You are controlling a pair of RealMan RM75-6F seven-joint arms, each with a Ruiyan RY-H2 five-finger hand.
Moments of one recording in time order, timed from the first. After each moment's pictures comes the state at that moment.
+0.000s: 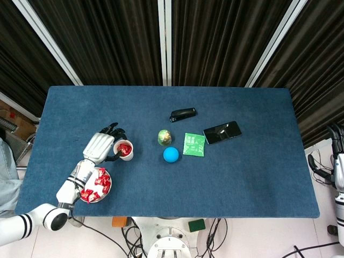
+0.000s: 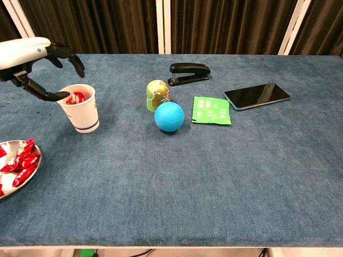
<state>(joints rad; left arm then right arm) -0.58 -1.42 -0.17 -1.52 1.32 1.01 0.11 0.13 -1.18 0.19 -1.37 -1.48 1.58 0.33</state>
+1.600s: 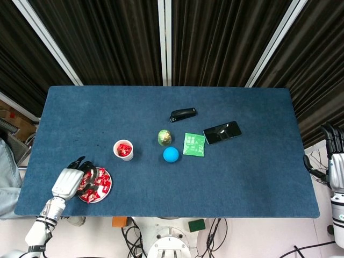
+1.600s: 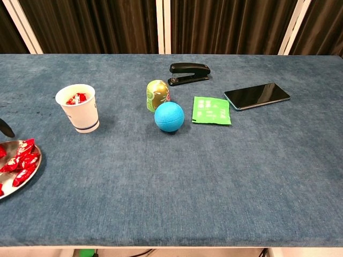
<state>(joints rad) -0.28 -1.39 0.07 -1.45 1.44 1.22 0.12 0.14 -1.18 0.18 -1.41 -1.49 1.59 0.28</state>
